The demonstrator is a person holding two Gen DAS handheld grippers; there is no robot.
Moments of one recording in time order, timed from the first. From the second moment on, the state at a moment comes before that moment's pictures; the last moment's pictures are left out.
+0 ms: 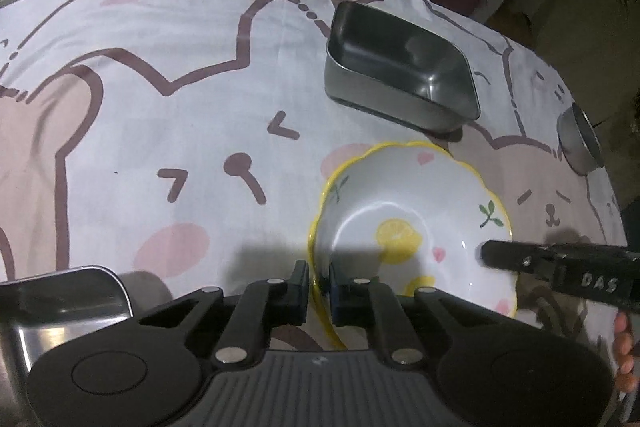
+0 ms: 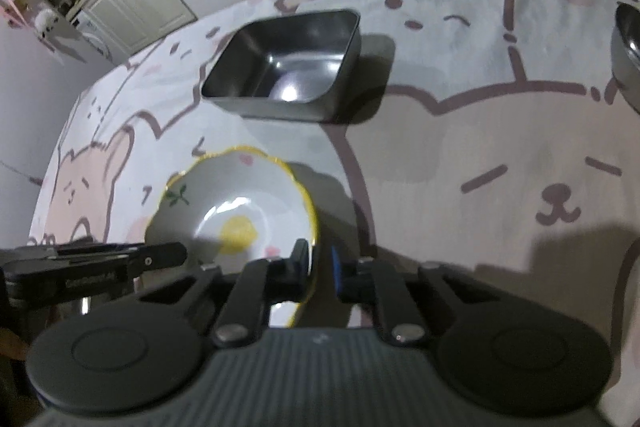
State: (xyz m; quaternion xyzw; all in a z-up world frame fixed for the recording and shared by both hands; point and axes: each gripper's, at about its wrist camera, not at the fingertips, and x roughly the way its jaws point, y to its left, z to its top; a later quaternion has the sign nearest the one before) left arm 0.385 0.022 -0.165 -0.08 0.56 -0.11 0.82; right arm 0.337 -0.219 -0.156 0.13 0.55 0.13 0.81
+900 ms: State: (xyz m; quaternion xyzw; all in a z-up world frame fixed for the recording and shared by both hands) left arm 0.317 0.037 -0.054 -0.12 0.42 -0.12 0.89; right arm 0.288 -0.214 -0.071 0.12 0.45 0.14 0.87
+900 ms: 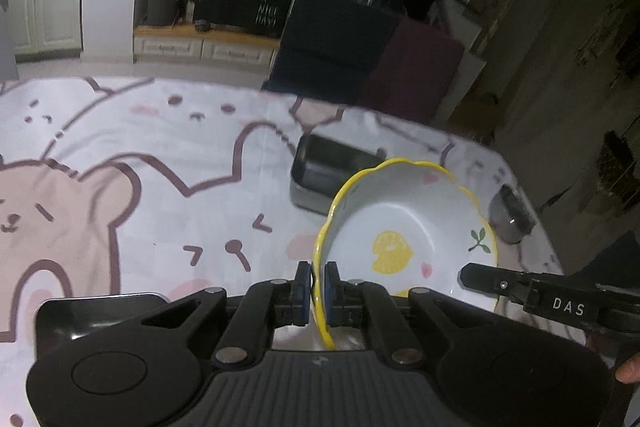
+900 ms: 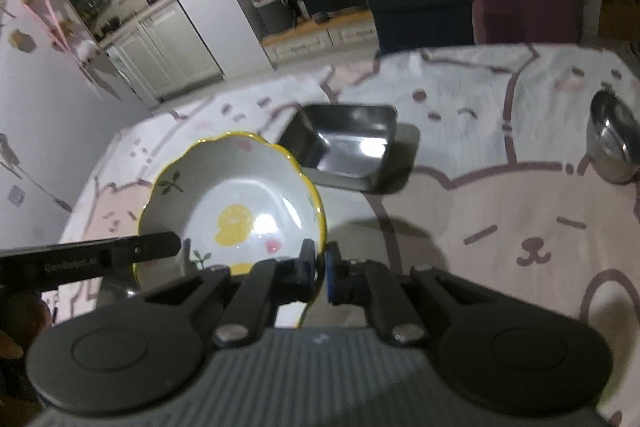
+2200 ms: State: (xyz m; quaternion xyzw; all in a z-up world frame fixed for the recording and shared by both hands) left arm 0.187 0.085 -0.103 -0.11 0.47 -0.08 0.87; right arm 0.159 -0.150 -0.089 0.08 0.49 0.18 0.85
